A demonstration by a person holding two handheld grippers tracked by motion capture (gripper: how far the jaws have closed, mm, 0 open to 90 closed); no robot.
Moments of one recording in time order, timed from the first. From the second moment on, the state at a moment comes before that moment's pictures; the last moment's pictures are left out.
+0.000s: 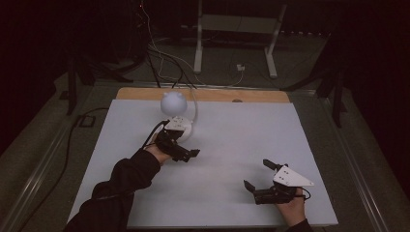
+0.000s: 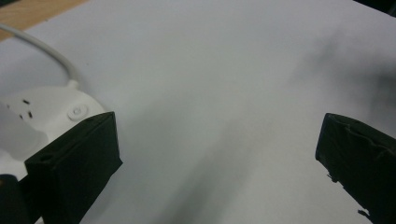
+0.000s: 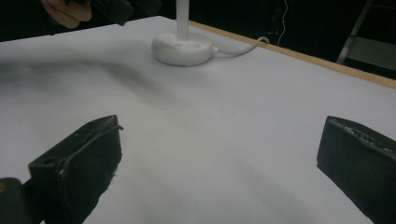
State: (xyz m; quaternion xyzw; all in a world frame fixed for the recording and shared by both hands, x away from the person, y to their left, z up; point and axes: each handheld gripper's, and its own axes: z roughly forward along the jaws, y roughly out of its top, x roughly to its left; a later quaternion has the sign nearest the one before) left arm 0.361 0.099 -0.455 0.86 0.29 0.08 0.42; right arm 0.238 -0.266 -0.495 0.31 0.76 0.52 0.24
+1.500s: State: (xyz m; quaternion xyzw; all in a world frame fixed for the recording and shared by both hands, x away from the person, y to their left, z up) left arm 0.264 0.193 -0.505 0.86 0.27 0.07 0.42; right arm 0.239 -0.263 -0.496 0.31 0.77 0.51 0.24
